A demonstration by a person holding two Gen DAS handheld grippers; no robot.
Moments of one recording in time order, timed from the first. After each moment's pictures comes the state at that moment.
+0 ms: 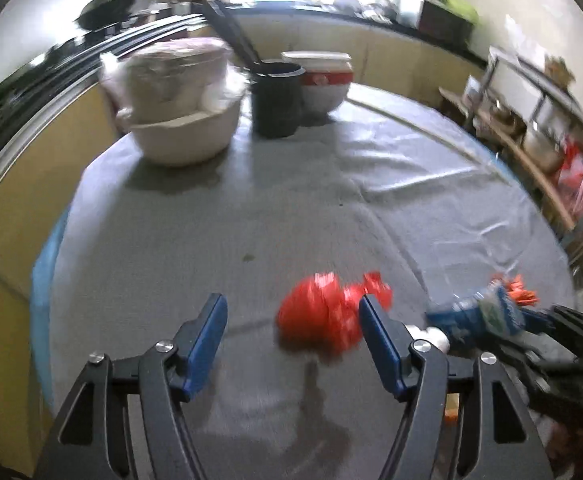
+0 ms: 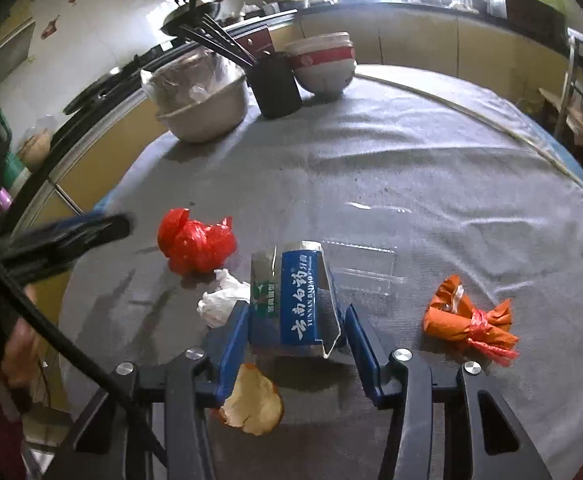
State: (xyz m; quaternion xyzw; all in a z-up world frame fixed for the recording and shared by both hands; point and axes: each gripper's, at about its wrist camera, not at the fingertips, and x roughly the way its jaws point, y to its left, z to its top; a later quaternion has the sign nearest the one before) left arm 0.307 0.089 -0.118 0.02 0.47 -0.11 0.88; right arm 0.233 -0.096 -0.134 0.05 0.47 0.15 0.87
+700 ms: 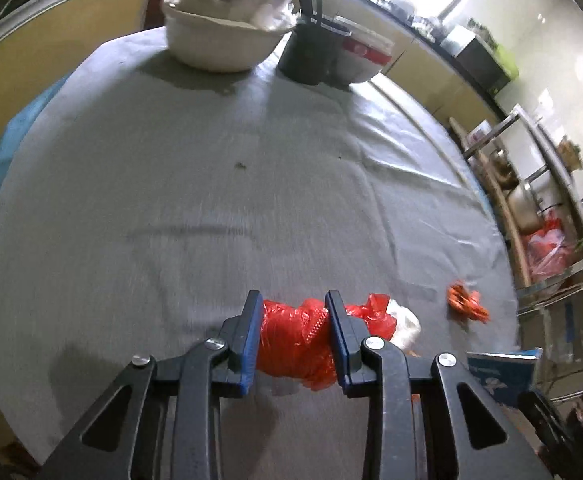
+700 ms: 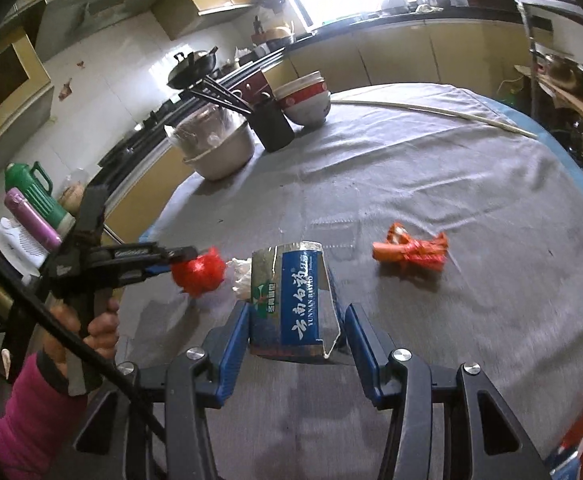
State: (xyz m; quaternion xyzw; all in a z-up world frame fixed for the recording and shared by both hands) left arm 0.251 0.121 -0.145 -0.18 0.52 -0.11 0.83; right arm 0.133 -0.170 -0.101 0.16 0.42 0.16 0.88
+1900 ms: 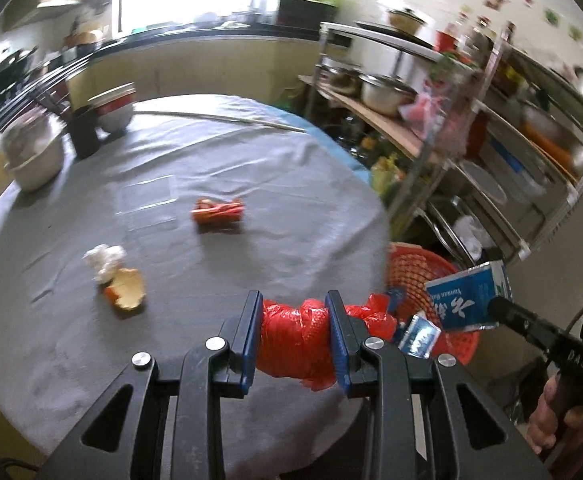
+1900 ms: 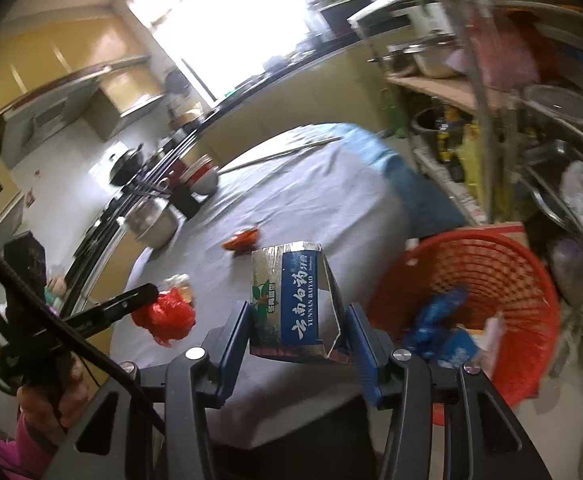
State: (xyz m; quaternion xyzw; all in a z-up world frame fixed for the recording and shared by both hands) left arm 0.065 -0.139 -0.061 0.05 0.43 -0.28 0.86; right arm -0.079 -0.358 -0.077 0.28 0.34 0.00 0.90
